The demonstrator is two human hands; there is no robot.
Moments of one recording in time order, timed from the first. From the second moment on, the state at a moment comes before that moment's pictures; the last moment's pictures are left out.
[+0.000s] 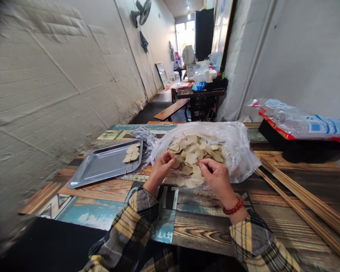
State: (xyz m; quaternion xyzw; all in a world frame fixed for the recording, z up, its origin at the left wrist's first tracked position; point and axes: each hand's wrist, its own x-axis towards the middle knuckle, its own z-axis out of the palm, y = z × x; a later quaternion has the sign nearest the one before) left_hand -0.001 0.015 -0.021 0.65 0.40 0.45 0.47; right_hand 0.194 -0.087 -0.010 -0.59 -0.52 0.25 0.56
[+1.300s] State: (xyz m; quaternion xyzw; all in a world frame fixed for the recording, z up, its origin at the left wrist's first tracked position) left_hand -0.018 0.022 -0.006 0.45 0.38 0.63 0.51; right_hand 0.188 -0.094 -0.014 -0.57 -0.68 0.23 0.40
